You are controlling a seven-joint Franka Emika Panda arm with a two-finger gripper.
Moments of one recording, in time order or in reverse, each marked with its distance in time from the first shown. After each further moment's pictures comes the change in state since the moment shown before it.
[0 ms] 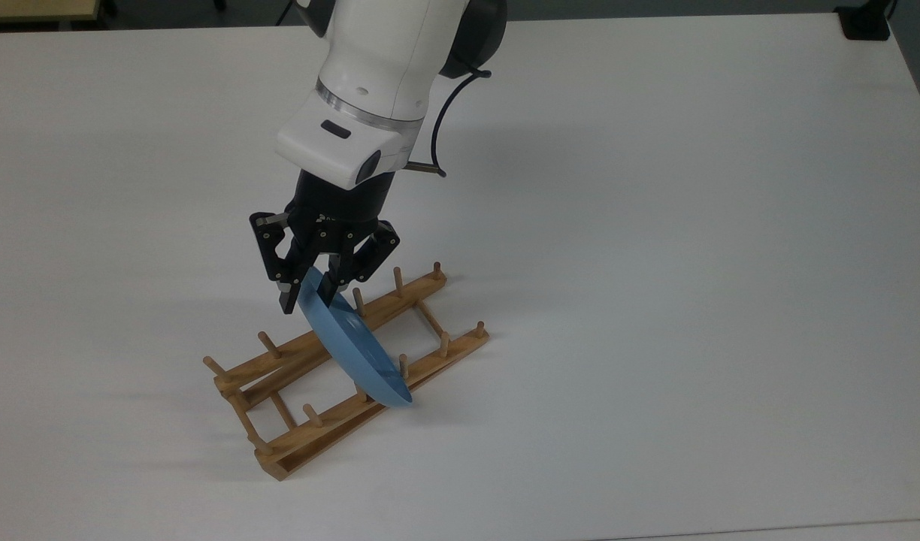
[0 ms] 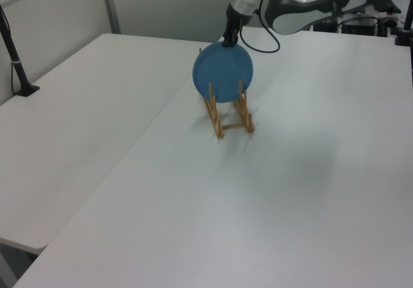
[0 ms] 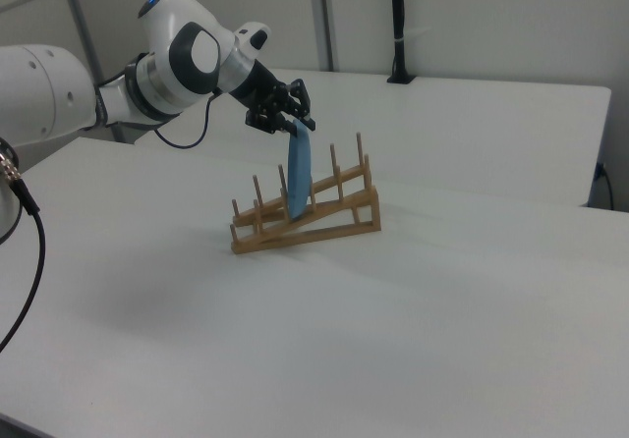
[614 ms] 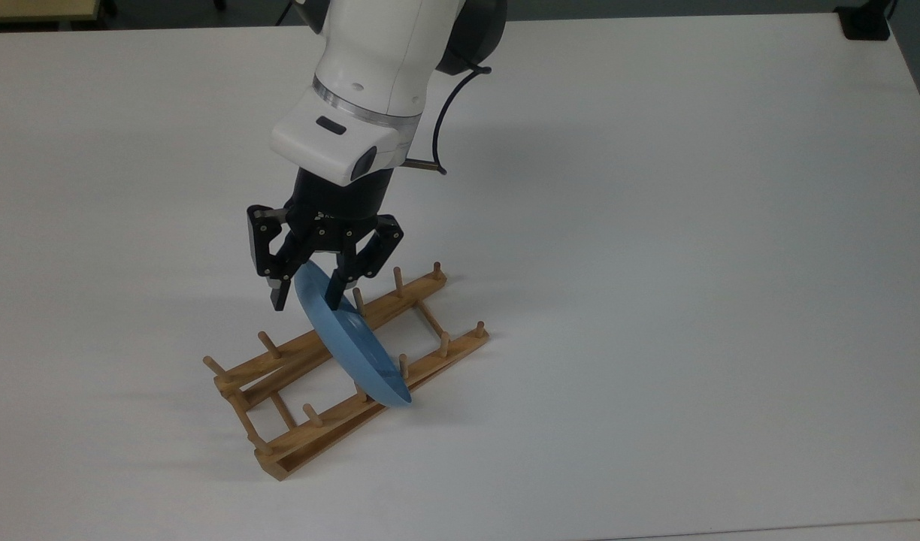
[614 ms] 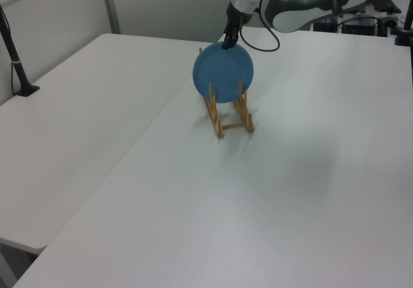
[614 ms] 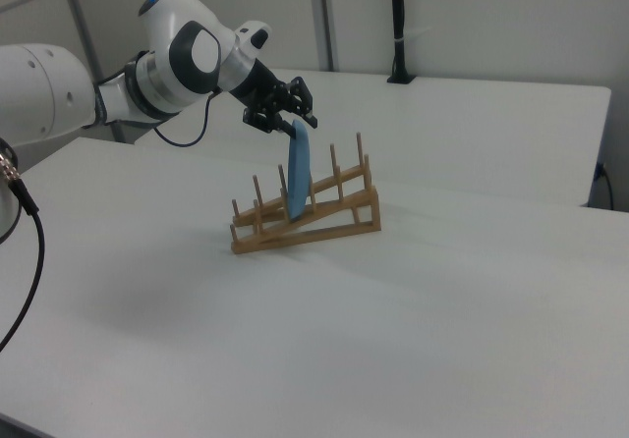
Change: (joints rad) arm -0.002 -0.004 0.000 -0.001 0.020 0.000 0.001
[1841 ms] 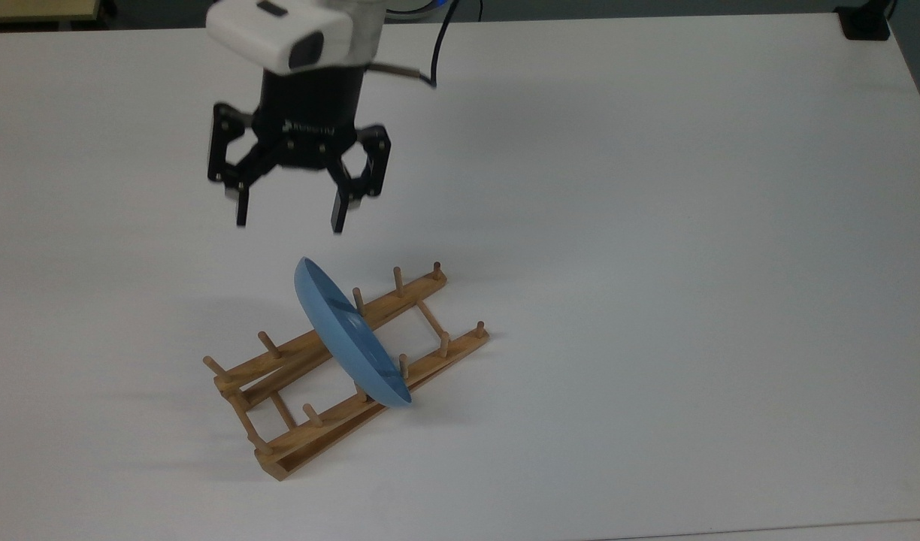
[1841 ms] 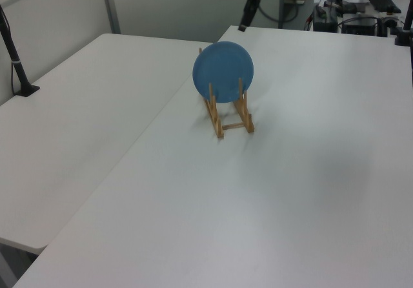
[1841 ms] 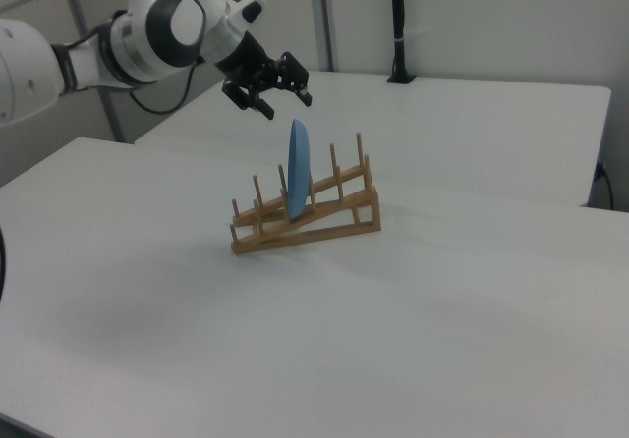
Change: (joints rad) arm -0.019 -0.152 0.001 -0.062 0.135 -0.096 0.001
